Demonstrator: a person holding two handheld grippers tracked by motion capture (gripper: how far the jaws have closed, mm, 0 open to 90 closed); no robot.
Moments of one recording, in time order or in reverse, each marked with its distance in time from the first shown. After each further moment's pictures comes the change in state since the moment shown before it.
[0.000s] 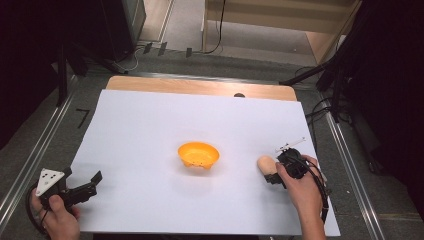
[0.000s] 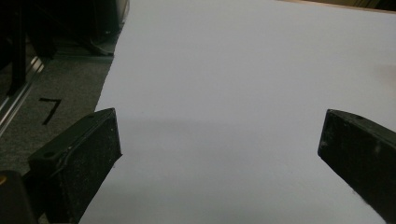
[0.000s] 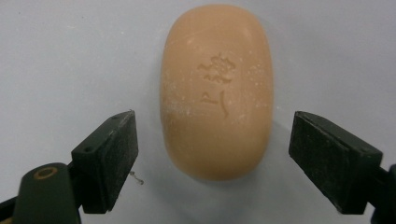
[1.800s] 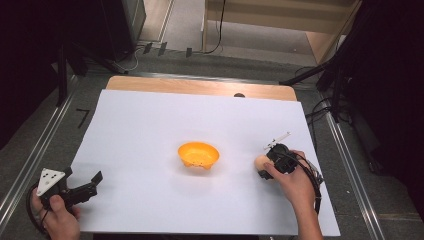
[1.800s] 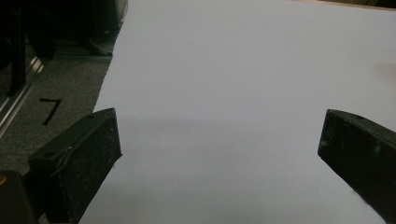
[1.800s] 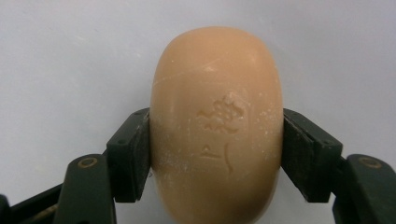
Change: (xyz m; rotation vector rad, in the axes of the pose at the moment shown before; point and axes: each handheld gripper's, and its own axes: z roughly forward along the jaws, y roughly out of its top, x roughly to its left) left arm 0.000 0.000 0.000 0.004 -0.002 0.008; right arm 0.009 0.025 0.015 0.030 0.007 -0.164
